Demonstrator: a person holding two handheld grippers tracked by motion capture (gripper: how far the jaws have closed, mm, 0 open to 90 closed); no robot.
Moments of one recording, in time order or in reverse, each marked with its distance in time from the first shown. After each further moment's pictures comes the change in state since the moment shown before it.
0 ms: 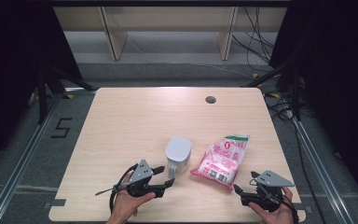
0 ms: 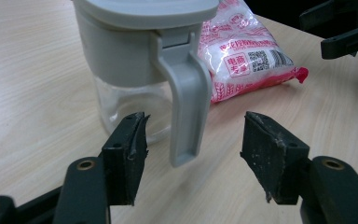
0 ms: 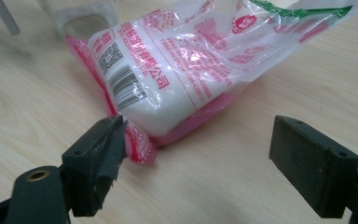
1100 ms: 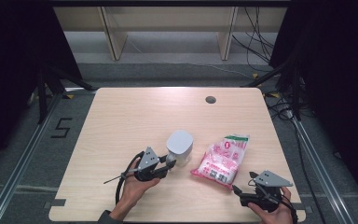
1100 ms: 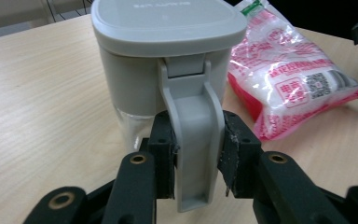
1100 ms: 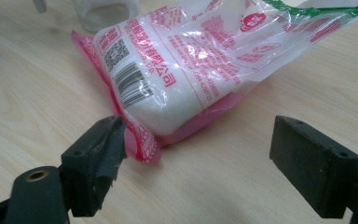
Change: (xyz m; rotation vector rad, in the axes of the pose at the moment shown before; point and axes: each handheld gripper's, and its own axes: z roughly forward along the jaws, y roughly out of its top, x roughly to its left) left arm 0.030 0.013 0.030 -0.059 0.080 0.063; right arm 0.001 -0.001 0.002 0.010 0.006 -0.013
